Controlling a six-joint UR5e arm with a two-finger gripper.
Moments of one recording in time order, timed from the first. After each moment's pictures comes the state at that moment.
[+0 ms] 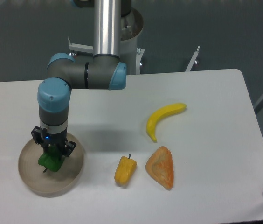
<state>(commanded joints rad) 1.81 -2.14 -1.44 -0.94 1.36 0.36</state>
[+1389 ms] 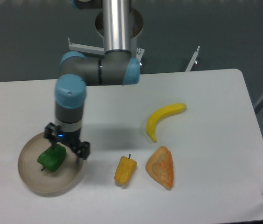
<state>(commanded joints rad) 2.02 -2.06 -1.44 -0.95 1.37 0.62</state>
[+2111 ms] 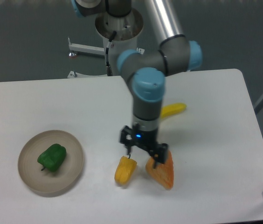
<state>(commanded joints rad) 2.24 -2.16 -1.29 -0.96 1.51 1.00</state>
